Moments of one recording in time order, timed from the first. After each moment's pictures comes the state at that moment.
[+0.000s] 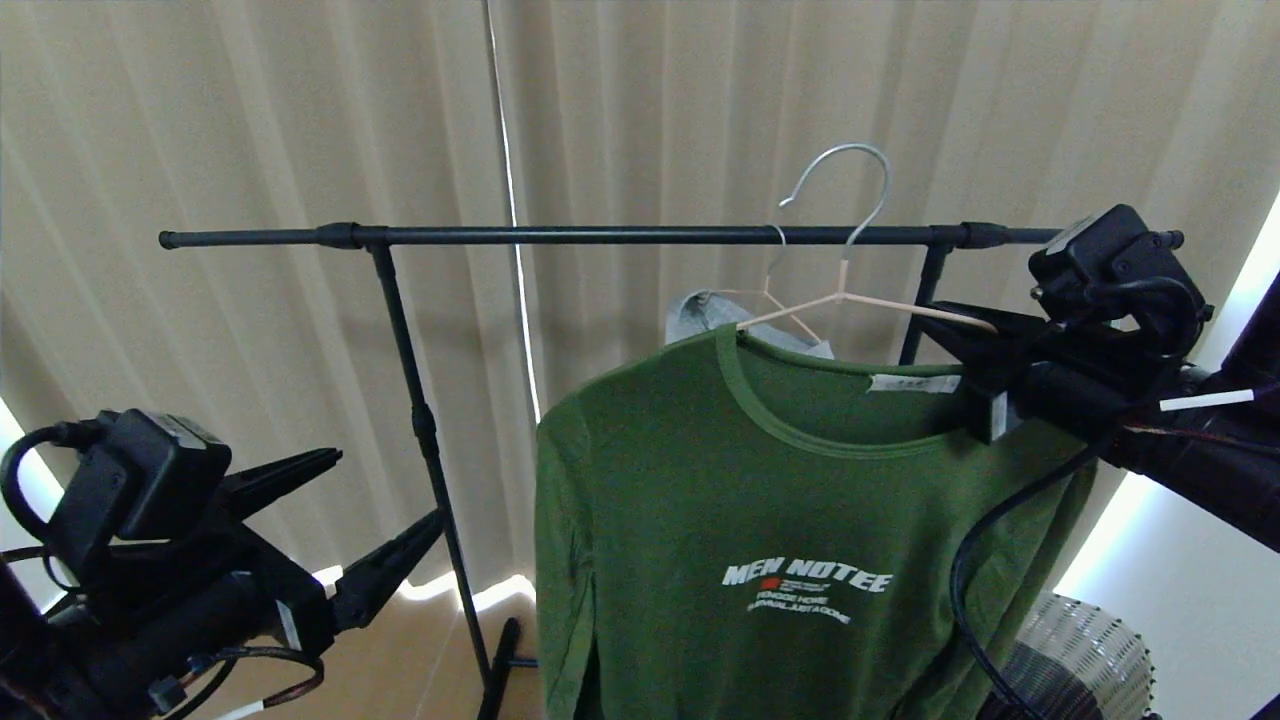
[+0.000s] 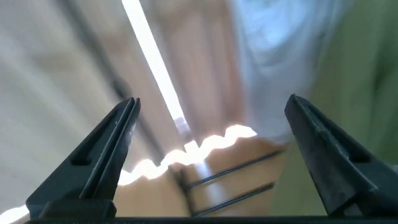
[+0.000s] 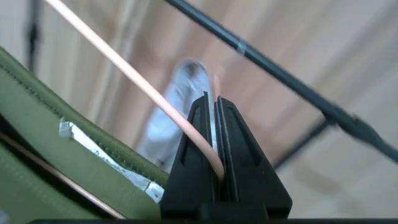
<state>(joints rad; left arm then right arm) -0.39 1.28 -0.20 -0.97 -0.07 0.18 0.39 1.49 -0.67 -0.79 -0.02 -0.42</state>
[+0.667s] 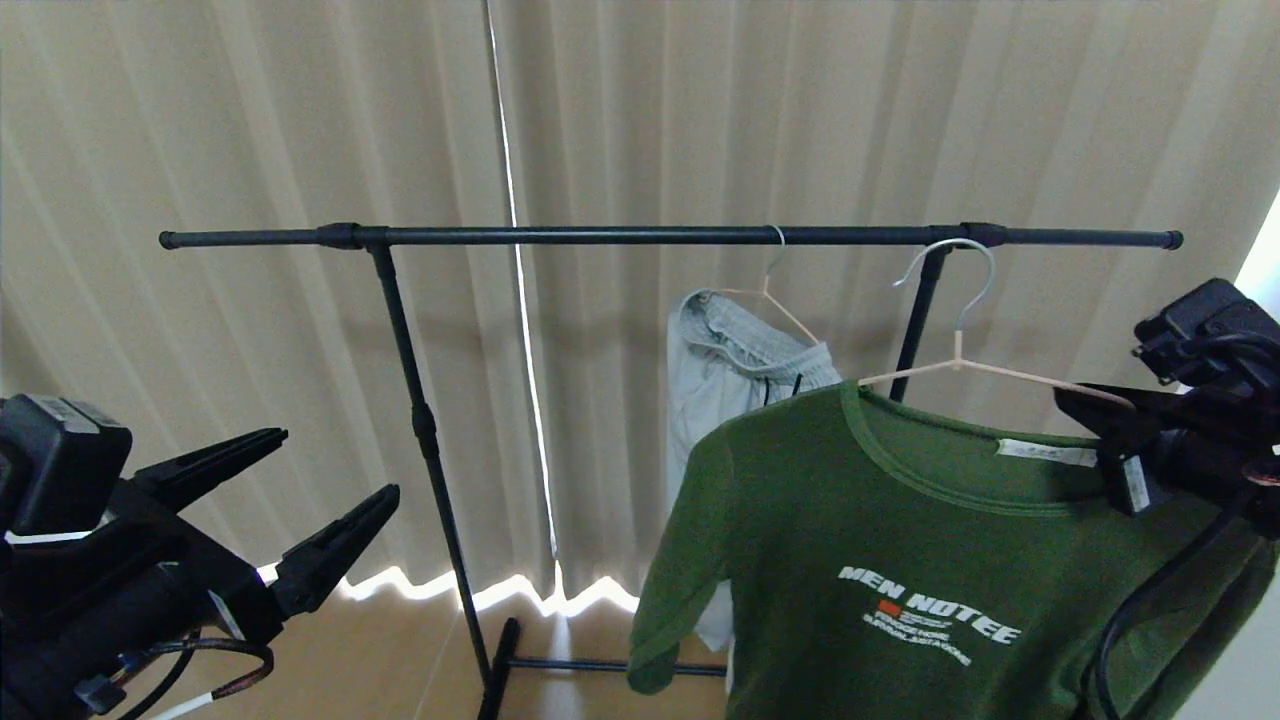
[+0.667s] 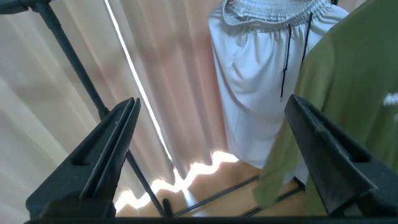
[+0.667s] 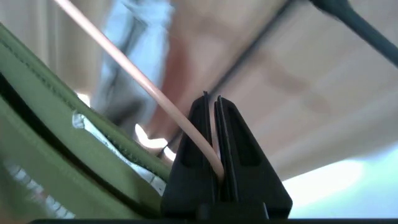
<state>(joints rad) -0.32 1.20 -0.19 -0.97 -0.09 0.17 0.14 1.31 -0.59 -0.45 -0.07 -0.42</state>
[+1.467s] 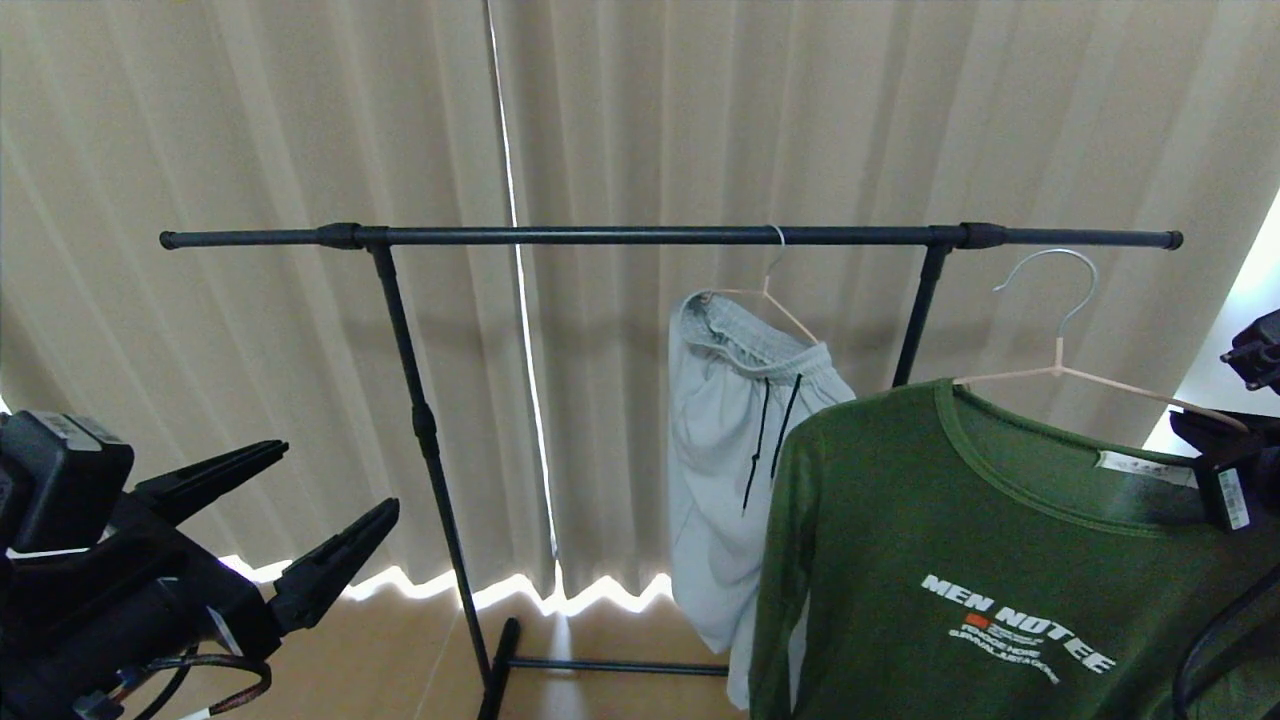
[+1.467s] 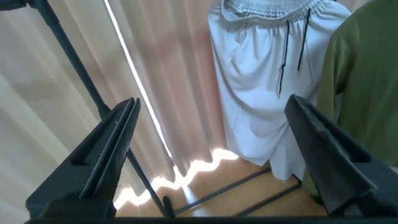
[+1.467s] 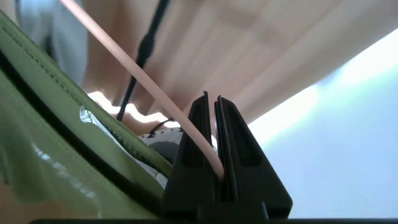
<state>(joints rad) -0.32 1.19 -0.17 -0.97 -0.09 0.17 -0.04 1.24 -0.59 -0.33 -0.14 -0.42</state>
